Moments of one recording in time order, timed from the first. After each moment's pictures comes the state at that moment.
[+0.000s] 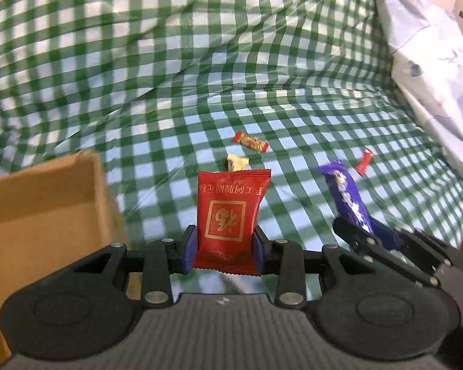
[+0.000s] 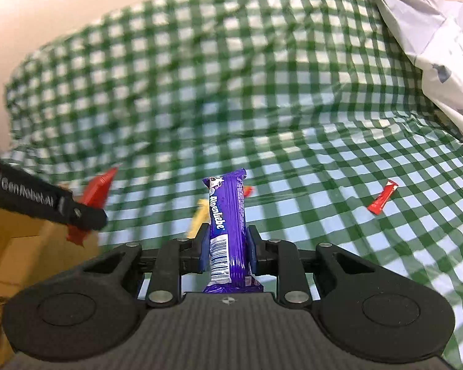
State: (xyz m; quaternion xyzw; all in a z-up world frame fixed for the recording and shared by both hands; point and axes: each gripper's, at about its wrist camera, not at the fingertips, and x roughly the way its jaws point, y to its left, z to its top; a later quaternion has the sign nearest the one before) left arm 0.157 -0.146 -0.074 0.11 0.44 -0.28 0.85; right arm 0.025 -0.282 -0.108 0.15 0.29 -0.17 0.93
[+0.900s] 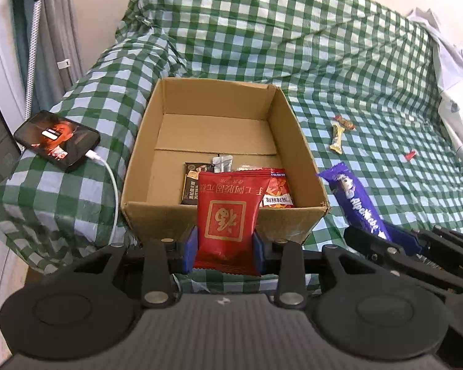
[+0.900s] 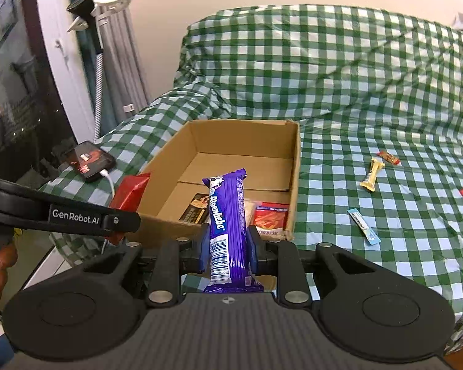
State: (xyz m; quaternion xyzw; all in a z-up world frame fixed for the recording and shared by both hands) left arm -0.026 0.151 -0.020 0.04 0.43 -0.14 0.89; right arm -0.101 -0.008 -0.027 0.08 0.33 0.03 0.94
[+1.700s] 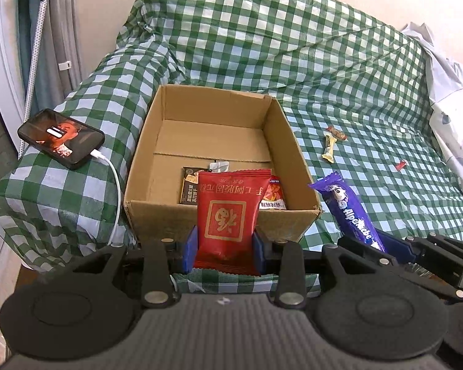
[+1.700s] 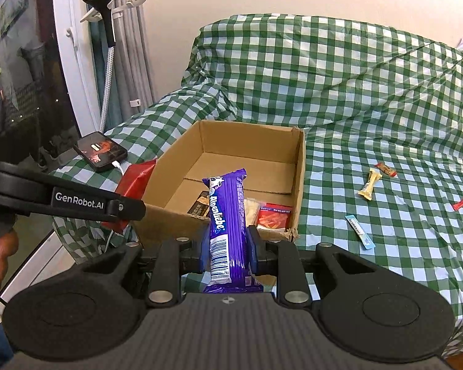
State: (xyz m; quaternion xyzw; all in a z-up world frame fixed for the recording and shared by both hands) left arm -0.036 0.163 -0.014 0.02 0.42 -0.16 0.90; right arm -0.115 0.008 -0.020 0.05 0.33 0.03 0.94
